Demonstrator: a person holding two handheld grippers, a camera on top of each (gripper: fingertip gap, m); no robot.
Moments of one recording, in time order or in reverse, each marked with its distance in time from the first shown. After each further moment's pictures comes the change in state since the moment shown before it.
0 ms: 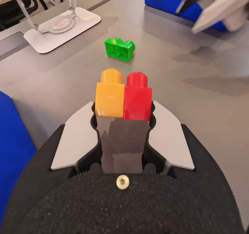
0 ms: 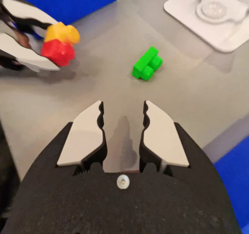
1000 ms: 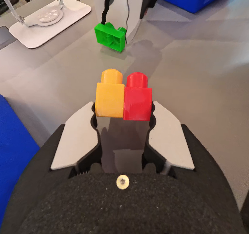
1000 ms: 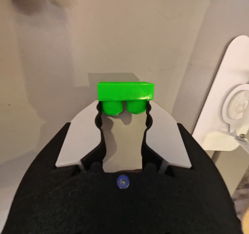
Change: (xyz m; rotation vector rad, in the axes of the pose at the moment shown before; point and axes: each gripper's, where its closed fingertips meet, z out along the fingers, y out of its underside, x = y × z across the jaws) left arm 0.002 0.012 -0.010 -0.038 0.081 0.024; right arm 0.054 -0.024 0.113 -0.459 -0.240 -0.857
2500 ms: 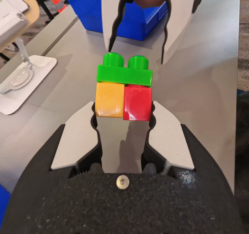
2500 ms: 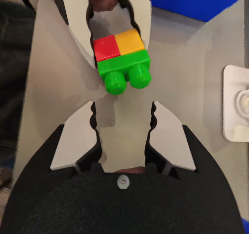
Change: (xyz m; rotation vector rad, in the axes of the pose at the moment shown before) left arm 0.059 -0.058 0.015 0.099 0.205 0.262; right arm -0.121 -0.048 -0.100 0.321 0.026 0.141
